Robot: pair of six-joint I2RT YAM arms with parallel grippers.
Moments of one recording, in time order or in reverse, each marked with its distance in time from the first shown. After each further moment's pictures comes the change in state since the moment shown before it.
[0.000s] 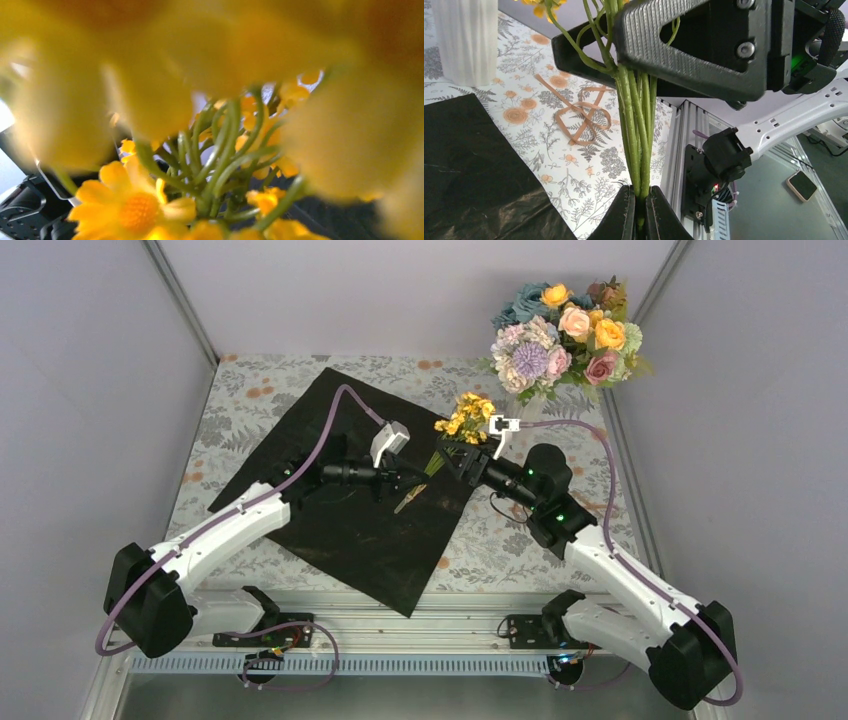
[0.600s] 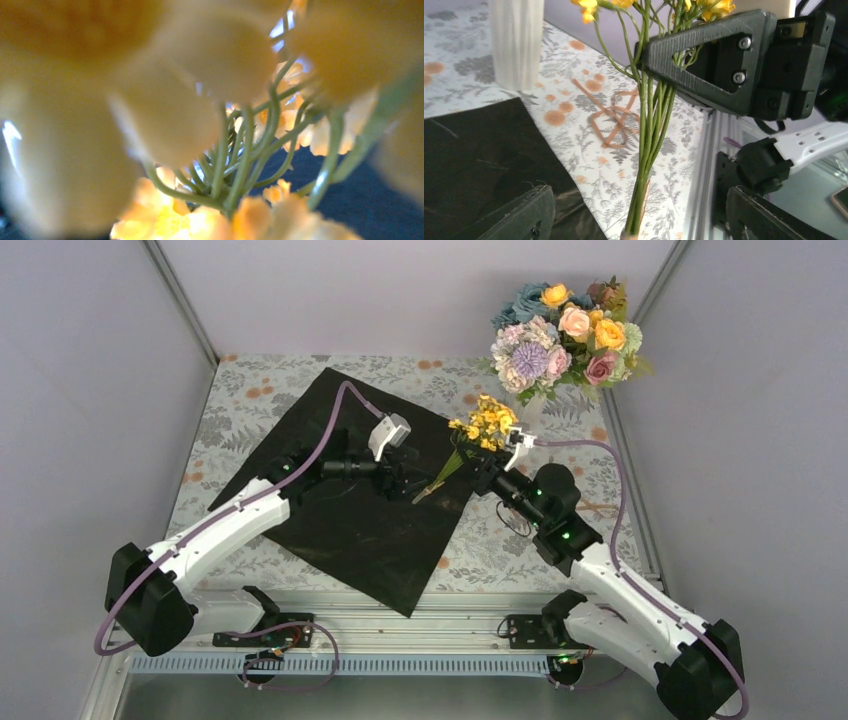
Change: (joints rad) left arm -0.005 0.008 0.051 -0.059 -0.106 0.050; right arm 0.015 -0.089 -0.089 0.060 0.159 -0.069
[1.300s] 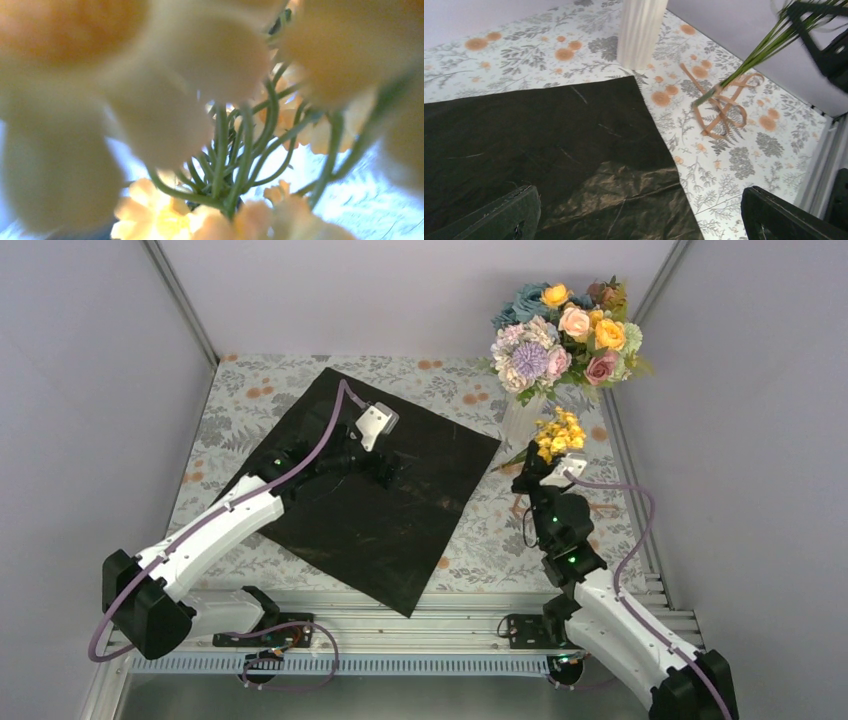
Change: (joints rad) left arm 0.005 -0.014 0.092 -0.230 -0.423 0.059; right arm -0.106 -0.185 -0.296 0.145 0.634 -0.362
